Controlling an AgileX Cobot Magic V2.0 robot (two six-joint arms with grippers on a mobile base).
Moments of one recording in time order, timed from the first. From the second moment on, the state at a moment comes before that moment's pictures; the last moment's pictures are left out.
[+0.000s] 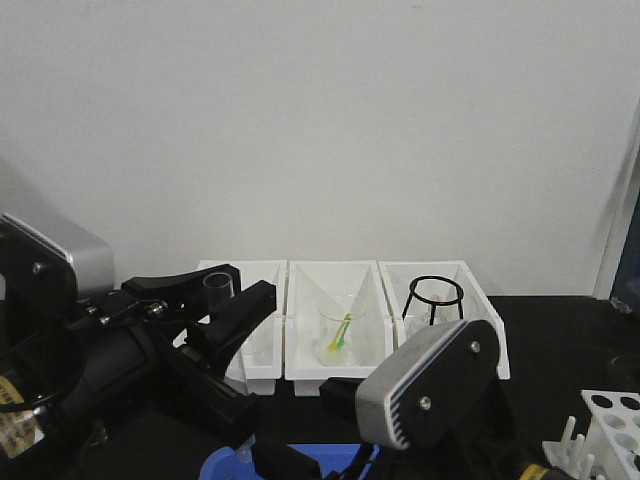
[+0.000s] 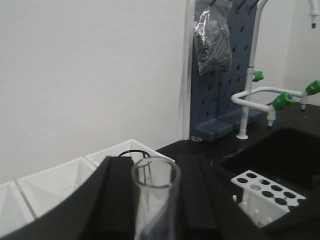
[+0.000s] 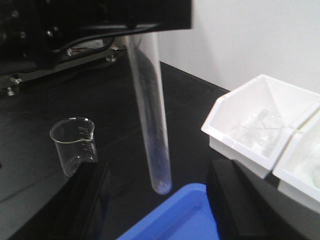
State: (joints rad) left arm -0.74 1.16 -0.82 -0.07 -0.29 -0.02; right arm 0.84 1.17 -0.78 0.14 -0.10 -0.14
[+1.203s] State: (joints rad) left arm -0.76 1.18 -0.82 -0.07 -0.20 -0.06; right arm 0.87 1.48 -0.78 0.15 -0.62 -0.09
